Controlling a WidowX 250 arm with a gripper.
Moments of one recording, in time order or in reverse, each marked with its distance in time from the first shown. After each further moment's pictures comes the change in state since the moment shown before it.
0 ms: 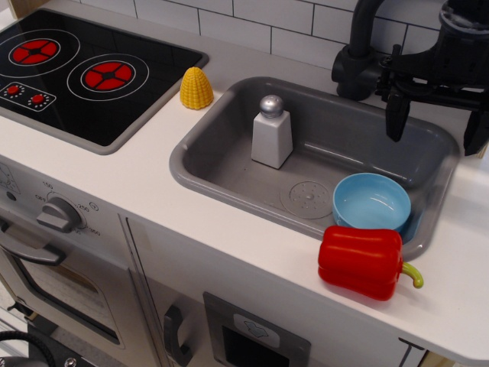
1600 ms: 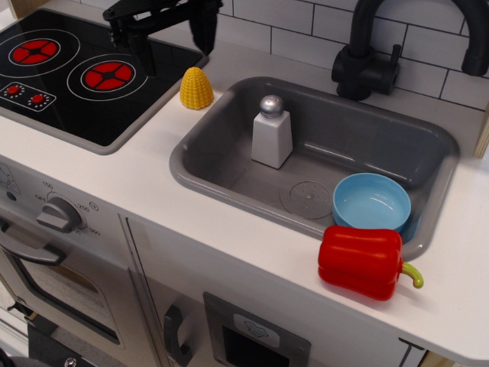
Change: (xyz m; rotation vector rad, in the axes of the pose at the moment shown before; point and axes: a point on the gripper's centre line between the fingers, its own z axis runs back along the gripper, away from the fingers) arm 0.033 0.229 0.015 0.068 -0.059 0.856
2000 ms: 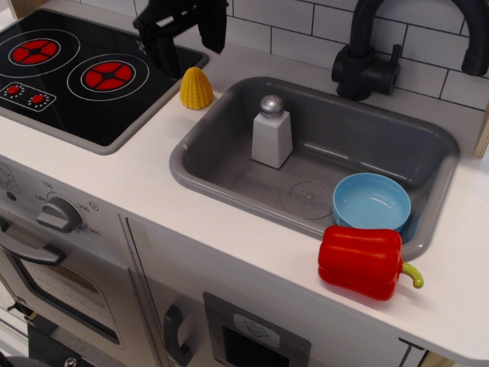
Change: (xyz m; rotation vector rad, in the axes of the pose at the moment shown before) arm 0.020 -0.016 -0.029 0.019 0.049 0.261
